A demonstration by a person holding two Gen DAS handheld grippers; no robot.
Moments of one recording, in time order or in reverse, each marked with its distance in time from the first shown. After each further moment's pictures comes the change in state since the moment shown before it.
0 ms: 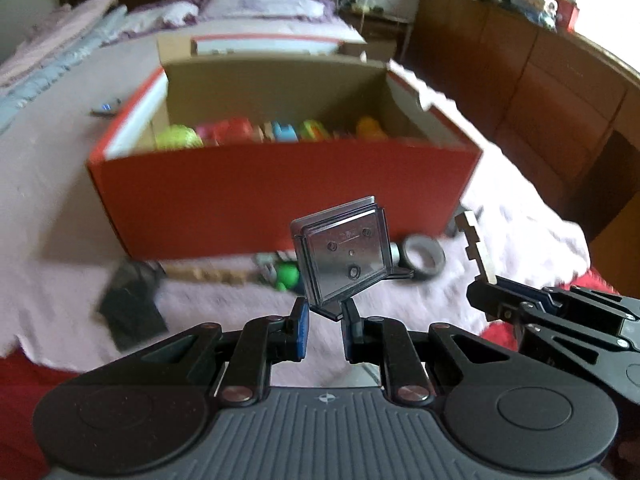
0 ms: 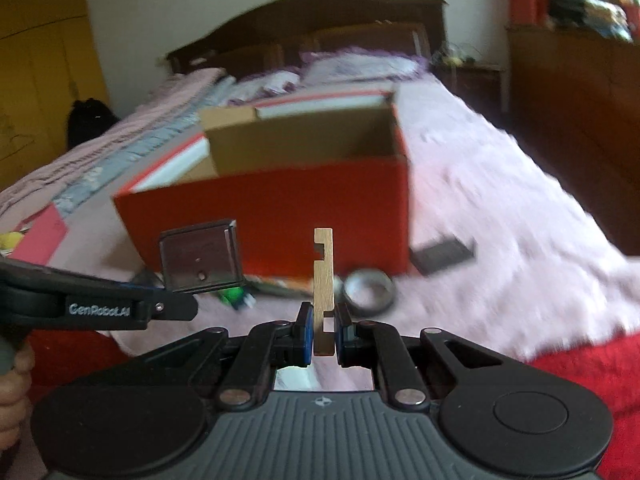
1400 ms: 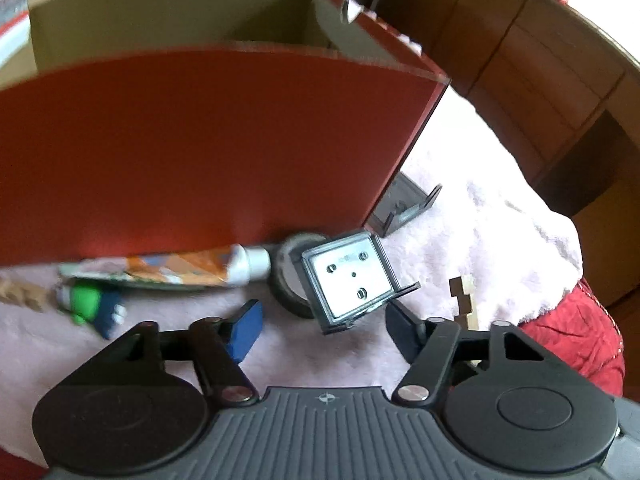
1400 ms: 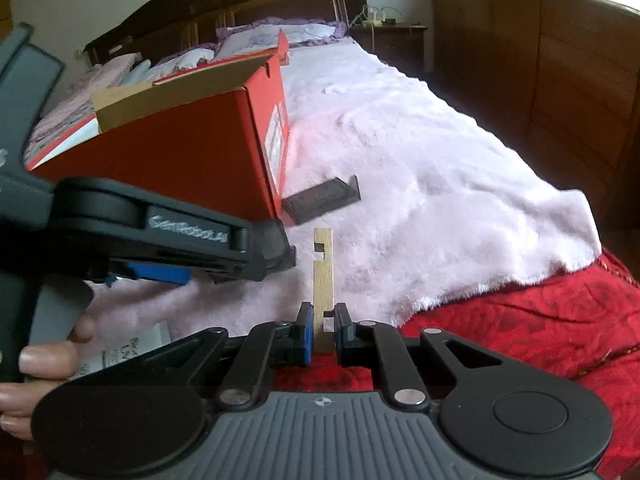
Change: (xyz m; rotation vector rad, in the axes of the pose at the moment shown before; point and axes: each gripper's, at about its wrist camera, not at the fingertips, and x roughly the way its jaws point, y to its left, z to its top) left arm 0.142 -0.089 0.010 -0.045 0.186 -0.138; right arm 0.042 -0.078 -0.040 0.149 0.107 -0.219
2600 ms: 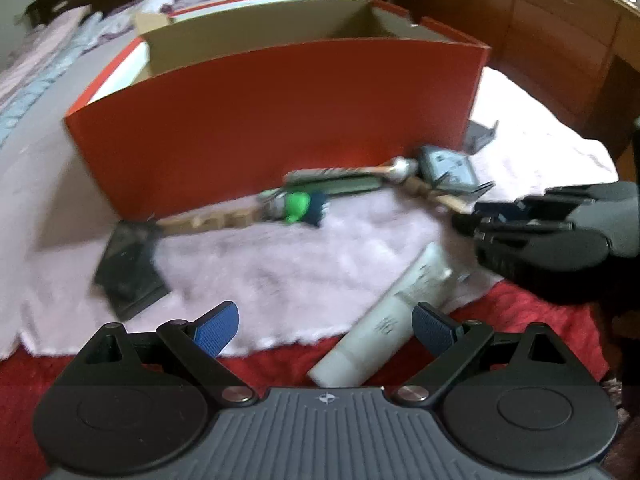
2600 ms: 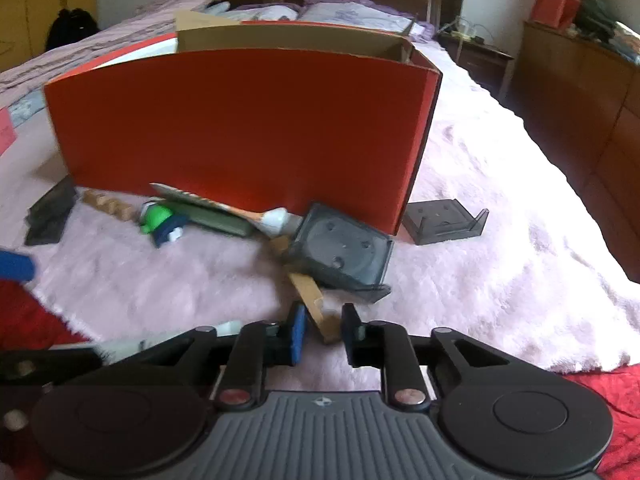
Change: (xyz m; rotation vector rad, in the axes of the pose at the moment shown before) left arm -0.103 0.063 -0.072 0.190 -0.067 0.195; right arm 0.025 0.077 0.005 -0.318 0.052 0.048
